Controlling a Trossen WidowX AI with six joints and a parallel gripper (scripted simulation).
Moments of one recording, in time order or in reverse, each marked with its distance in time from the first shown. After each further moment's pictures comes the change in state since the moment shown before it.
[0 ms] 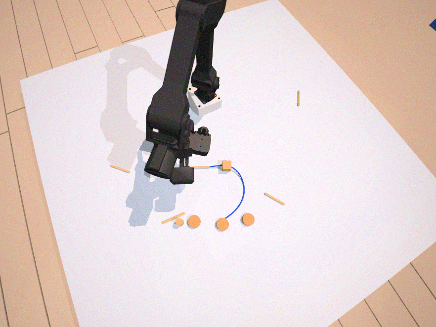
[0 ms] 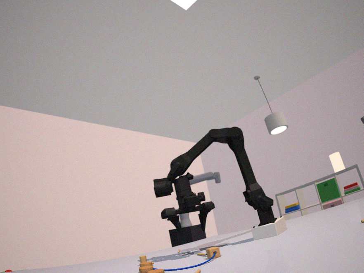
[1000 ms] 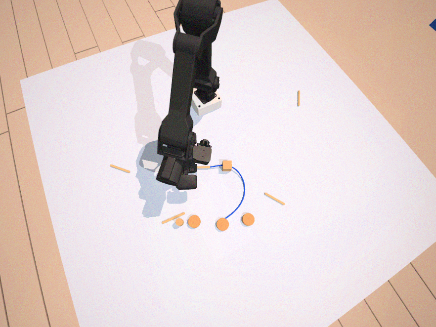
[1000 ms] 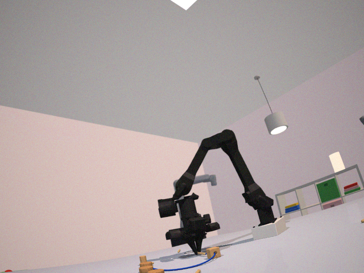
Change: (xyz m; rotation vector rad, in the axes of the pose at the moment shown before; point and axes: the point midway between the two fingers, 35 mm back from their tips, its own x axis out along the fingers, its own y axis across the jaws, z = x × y) arm 0.080 0.002 -0.004 -0.008 0.001 -0.006
